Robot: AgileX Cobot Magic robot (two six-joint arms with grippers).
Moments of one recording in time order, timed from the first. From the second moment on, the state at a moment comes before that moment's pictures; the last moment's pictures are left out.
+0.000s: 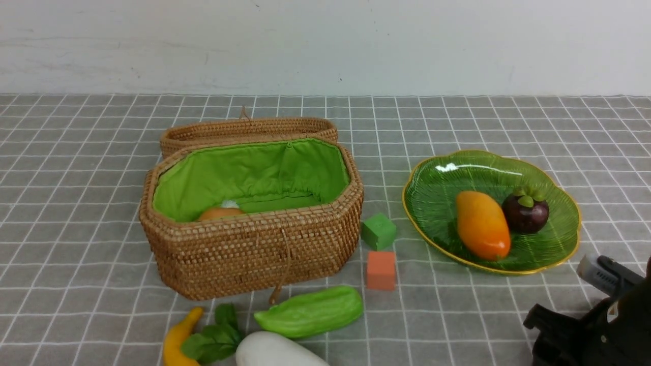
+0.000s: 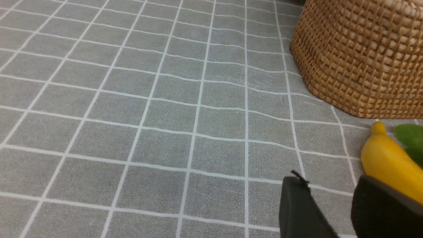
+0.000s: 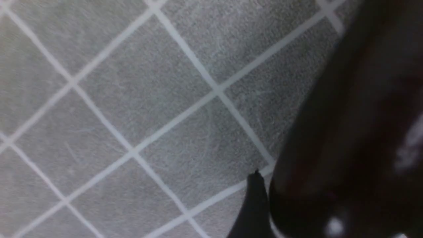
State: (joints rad) right arm 0.20 1.51 -0.64 0.20 0.59 0.70; left arm -0.04 -0.01 0.03 0.13 0.39 -0.32
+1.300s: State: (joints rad) right arm 0.45 1.53 -1.37 0.34 0.84 -0.12; left arm -0.04 -0.01 0.03 0.13 0.39 -0.32
